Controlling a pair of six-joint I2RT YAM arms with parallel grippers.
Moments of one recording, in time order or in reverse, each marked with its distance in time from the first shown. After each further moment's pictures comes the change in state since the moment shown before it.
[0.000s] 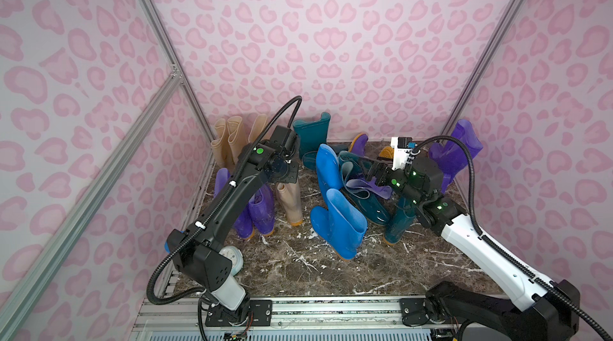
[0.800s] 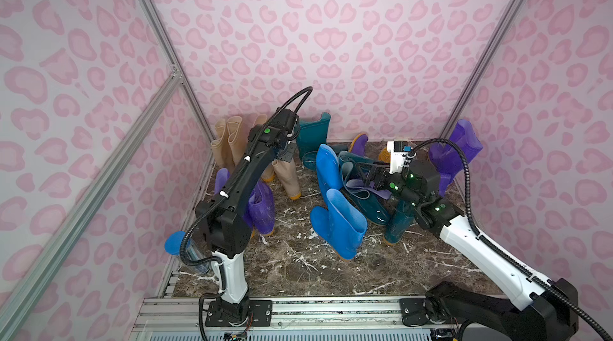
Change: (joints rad) left arm 0.085 0.289 0.273 0.096 -0.122 0.322; right arm 0.006 0.011 -0.029 -0.002 -0.044 0.007
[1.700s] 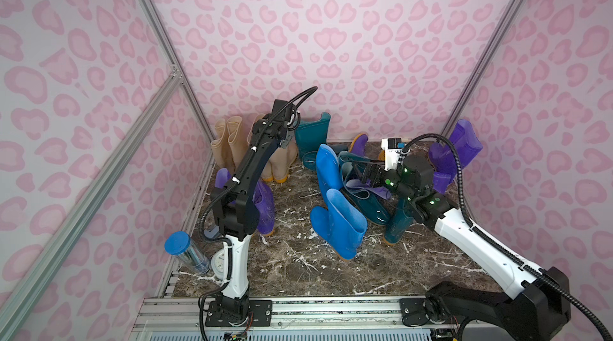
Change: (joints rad) left arm 0.075 0.208 0.204 0.165 -0.107 0.248; right arm -0.002 0.070 0.055 -0.022 -0.008 -0.031
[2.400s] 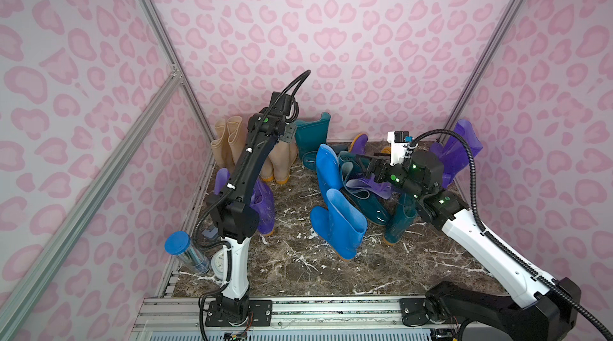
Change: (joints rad) left arm -0.031 -0.054 0.128 -0.135 0.130 -0.224; right arm 0.014 -0.053 0.084 -0.072 0.017 -0.030
